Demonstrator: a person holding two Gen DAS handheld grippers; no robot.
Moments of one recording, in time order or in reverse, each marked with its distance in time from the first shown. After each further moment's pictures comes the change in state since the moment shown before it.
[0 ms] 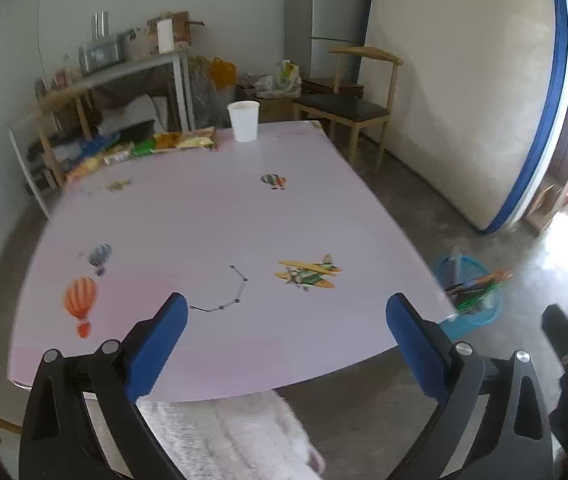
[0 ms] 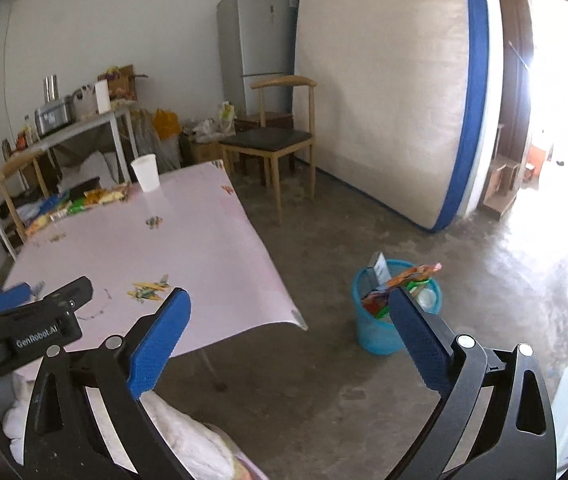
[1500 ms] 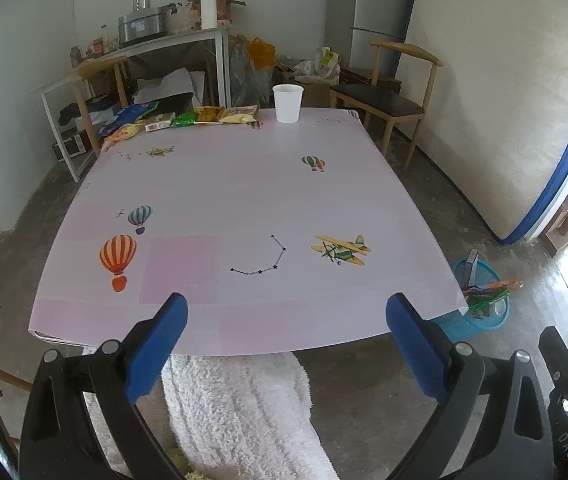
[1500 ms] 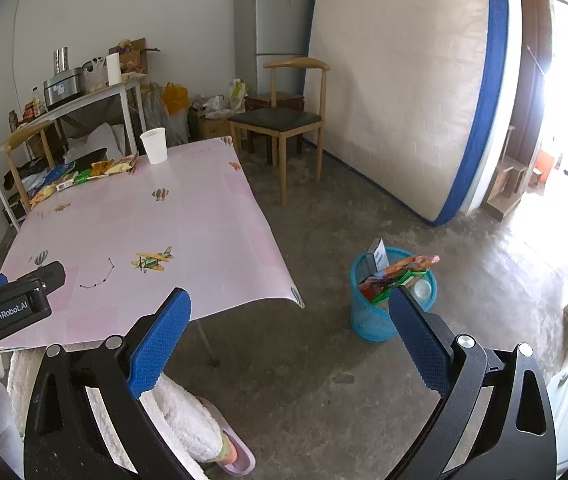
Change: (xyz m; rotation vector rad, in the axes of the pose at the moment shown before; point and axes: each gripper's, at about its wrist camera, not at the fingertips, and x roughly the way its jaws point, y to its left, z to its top) left arm -0.029 0.028 -0.012 -0.128 0.067 0.066; right arm -0.007 0.002 -0.005 -0.034 0.078 0.026
